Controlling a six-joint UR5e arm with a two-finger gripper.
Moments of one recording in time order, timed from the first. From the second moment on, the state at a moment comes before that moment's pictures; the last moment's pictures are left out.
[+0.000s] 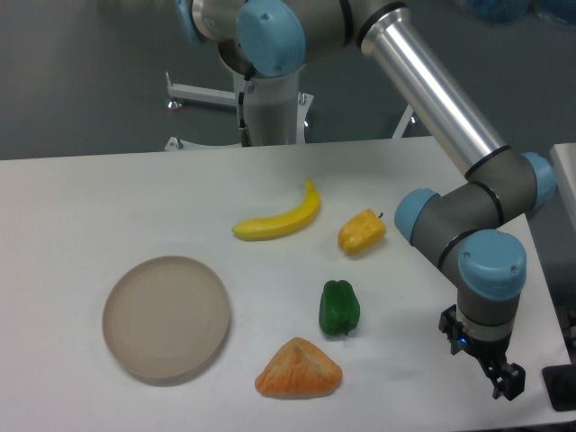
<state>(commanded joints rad) 2.36 -2.55 -0.71 -1.15 1.63 1.54</state>
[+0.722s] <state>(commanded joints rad) 2.34 -2.41 -0.89 -1.16 1.63 1.51</state>
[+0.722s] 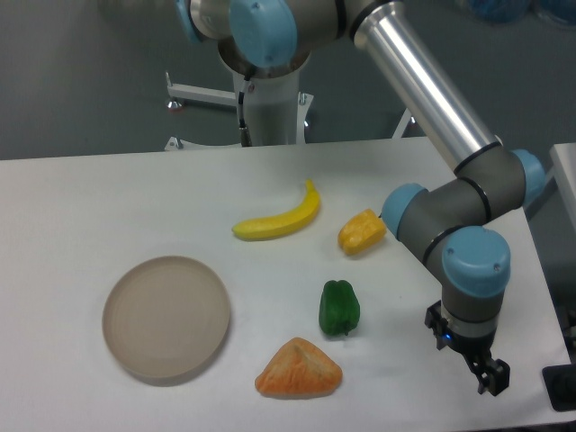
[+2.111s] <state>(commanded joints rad) 2.31 -1.98 -1.55 -1.25 1.74 1.43</state>
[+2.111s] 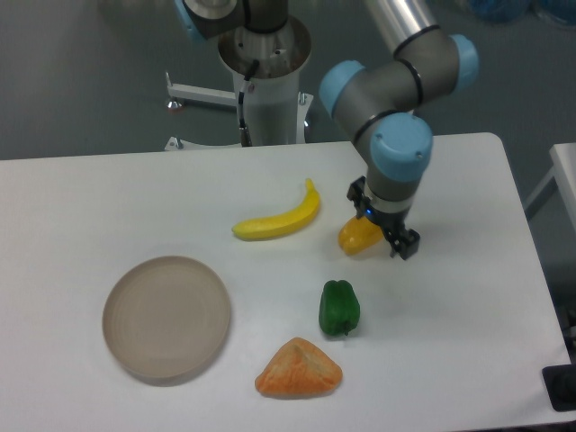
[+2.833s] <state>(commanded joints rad) 2.30 -1.98 -1.63 -1.15 1.76 1.42</state>
